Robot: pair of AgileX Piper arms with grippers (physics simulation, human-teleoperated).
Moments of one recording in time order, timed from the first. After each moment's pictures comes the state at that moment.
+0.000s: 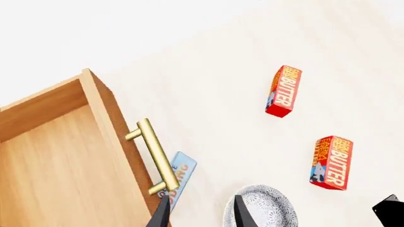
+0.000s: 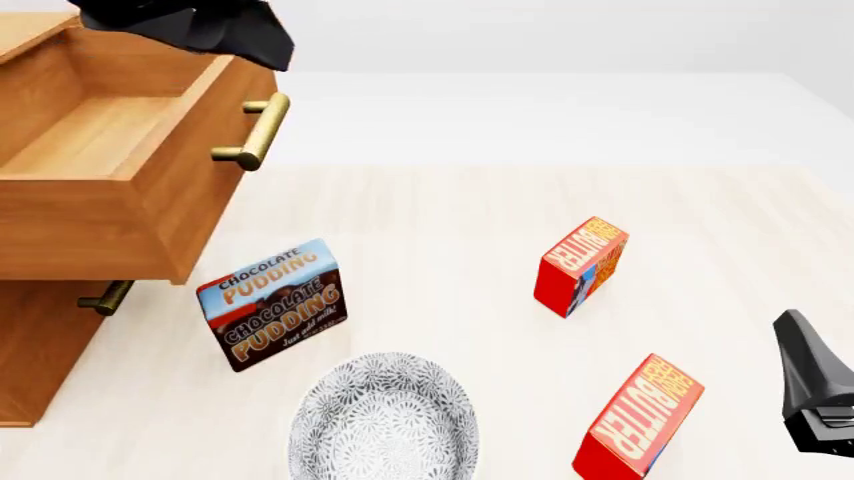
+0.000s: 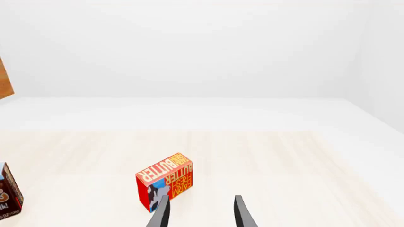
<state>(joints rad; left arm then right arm) -0.51 1.34 -1.69 1.20 -0.03 0.00 0.00 0.00 0.00 0.00</state>
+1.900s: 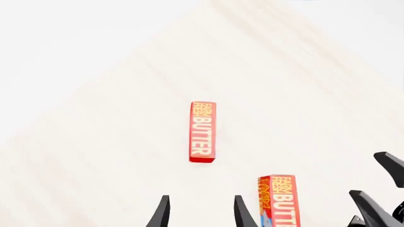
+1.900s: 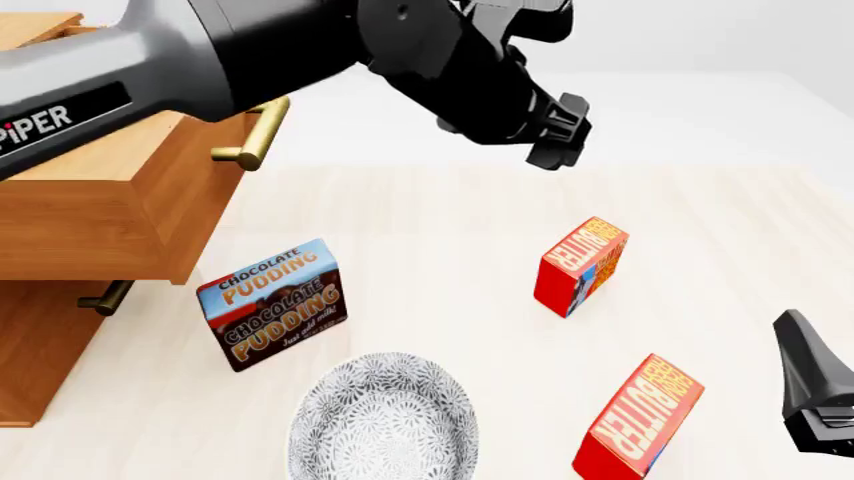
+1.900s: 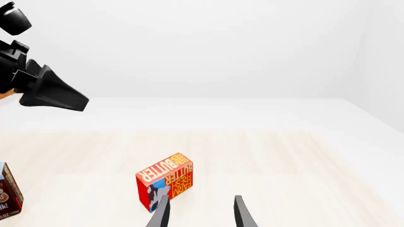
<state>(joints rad) -0.86 1.81 -1.80 0.78 -0.10 0.00 0.00 0.00 0.00 0.00</state>
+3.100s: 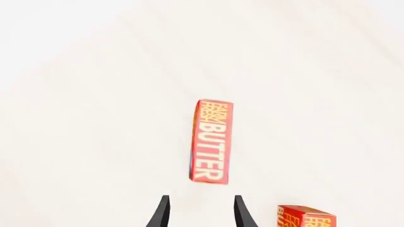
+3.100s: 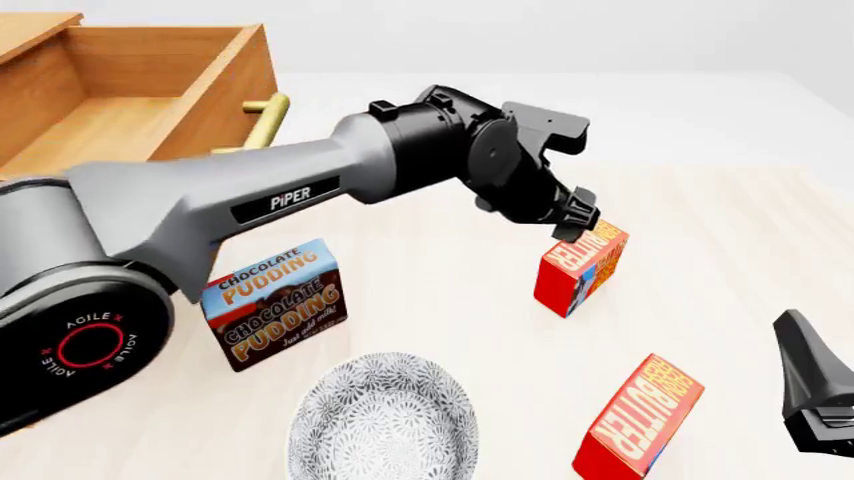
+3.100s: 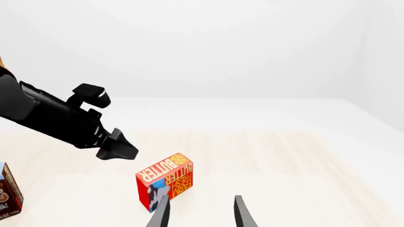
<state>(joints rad) -0.85 2.13 -1.88 0.64 -0.17 0.00 0.00 0.00 0.00 0.00</state>
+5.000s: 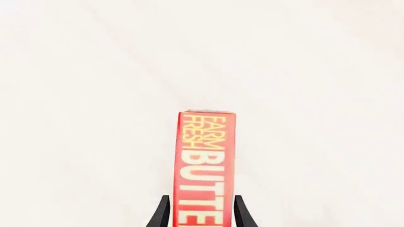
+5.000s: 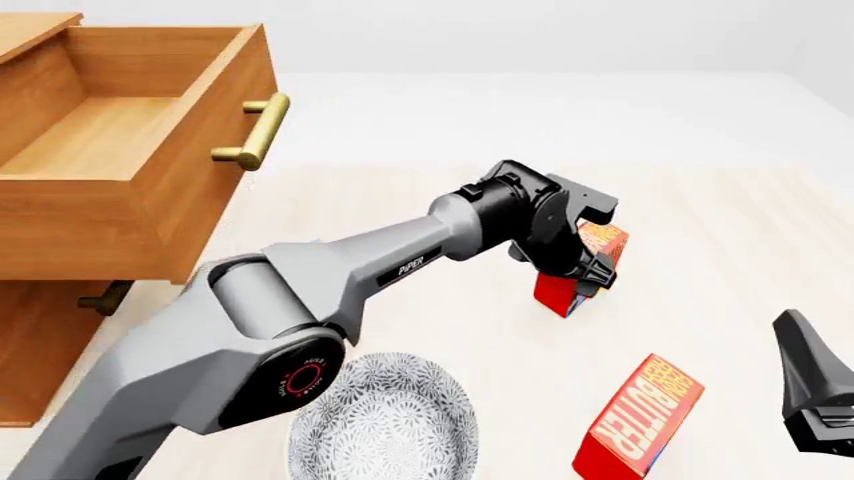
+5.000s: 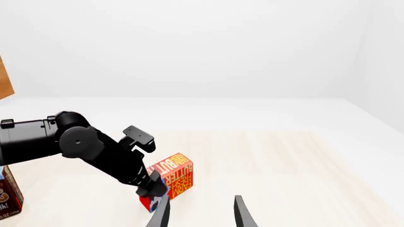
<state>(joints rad) -0.88 2.55 -2.31 0.81 -0.12 0.00 0.01 0.00 0.00 0.00</state>
